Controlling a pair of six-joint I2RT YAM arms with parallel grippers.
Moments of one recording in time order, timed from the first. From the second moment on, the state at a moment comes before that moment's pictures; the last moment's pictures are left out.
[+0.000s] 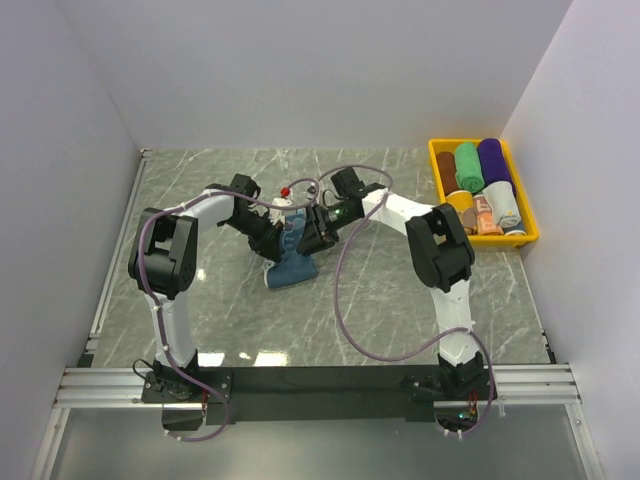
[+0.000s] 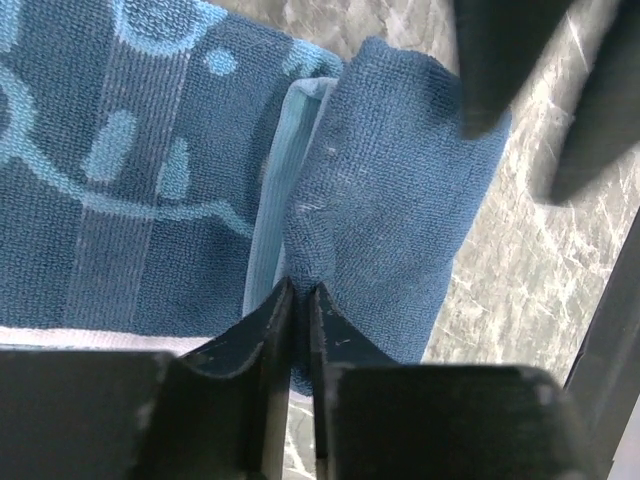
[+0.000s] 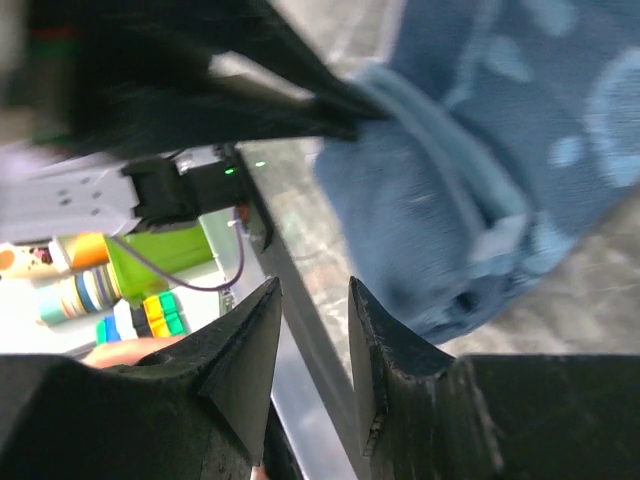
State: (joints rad) left arm -0.27 1.99 1.38 -0.79 0.77 0.67; right arm 0.50 2.15 1.59 -0.52 -1.01 0.40
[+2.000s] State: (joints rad) left arm -0.57 1.79 1.12 -0.62 0.54 0.71; right arm 0.33 2.06 1.46 -0.52 -0.85 0.33
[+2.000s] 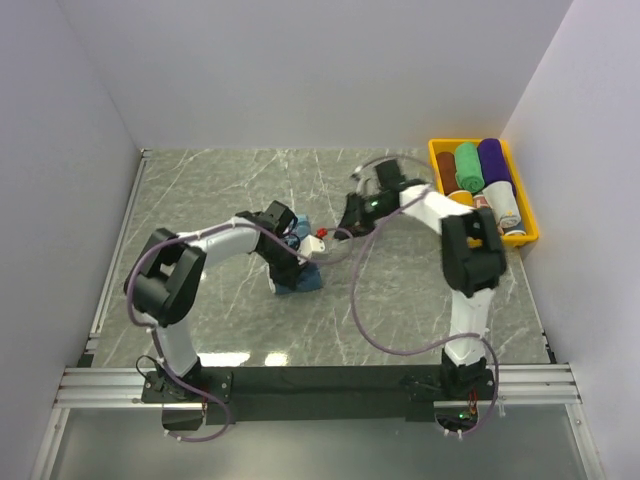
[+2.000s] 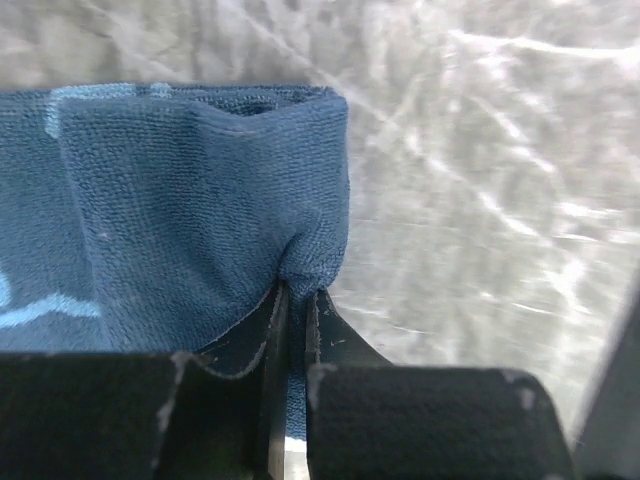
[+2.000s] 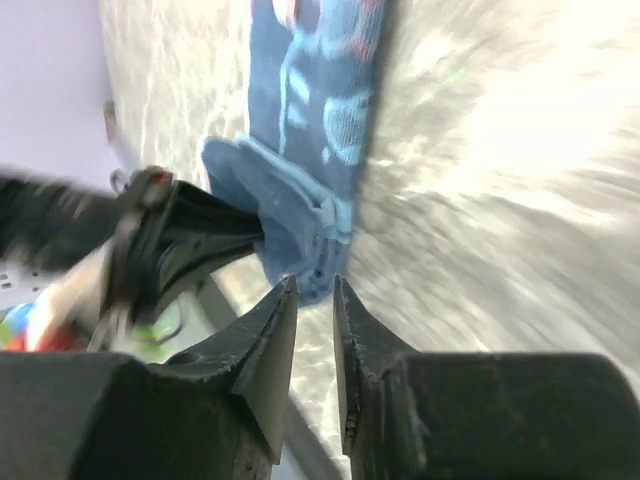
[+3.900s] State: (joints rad) left arm -0.29 2.22 1.34 -1.30 0.97 0.80; right arm 1.06 1.89 1.21 -0.30 -0.27 -0.59
